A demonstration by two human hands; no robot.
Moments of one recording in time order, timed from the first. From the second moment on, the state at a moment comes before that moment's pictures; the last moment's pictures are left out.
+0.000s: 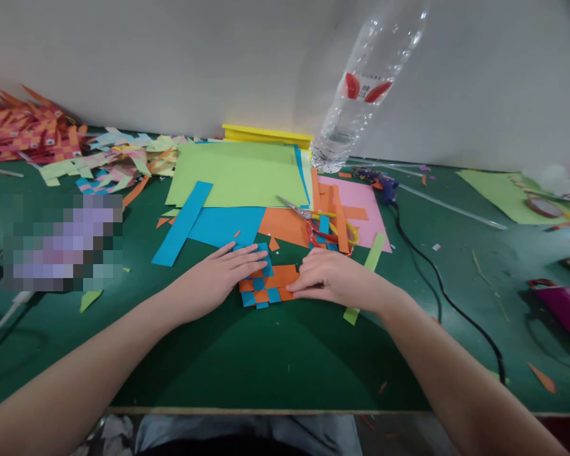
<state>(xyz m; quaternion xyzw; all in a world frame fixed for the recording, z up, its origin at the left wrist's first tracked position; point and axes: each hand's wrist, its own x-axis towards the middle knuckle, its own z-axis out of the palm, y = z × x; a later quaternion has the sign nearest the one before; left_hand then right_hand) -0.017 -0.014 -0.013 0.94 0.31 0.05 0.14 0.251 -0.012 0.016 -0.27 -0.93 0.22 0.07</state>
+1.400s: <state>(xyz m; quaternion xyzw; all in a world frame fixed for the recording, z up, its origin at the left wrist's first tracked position) -0.013 -0.037 0.019 0.89 0.46 -0.02 -0.02 0.229 -0.030 0.012 -0.35 -0.92 0.13 0.14</state>
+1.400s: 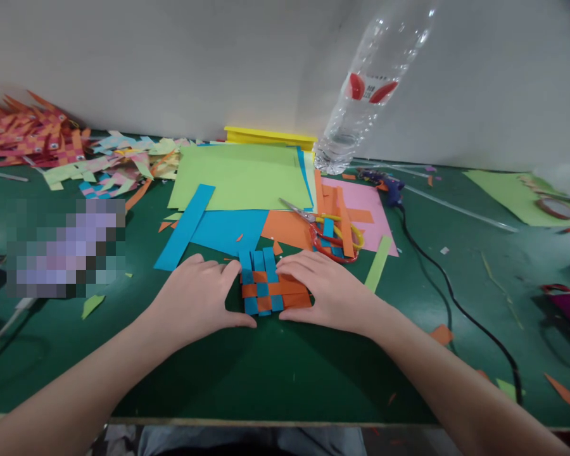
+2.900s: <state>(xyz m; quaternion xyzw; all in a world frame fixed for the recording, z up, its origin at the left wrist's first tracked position) -0.008 -0.040 0.017 0.89 0.46 -0.02 -0.03 0.225 -0.031 0.007 -0.33 -0.93 0.04 0.12</state>
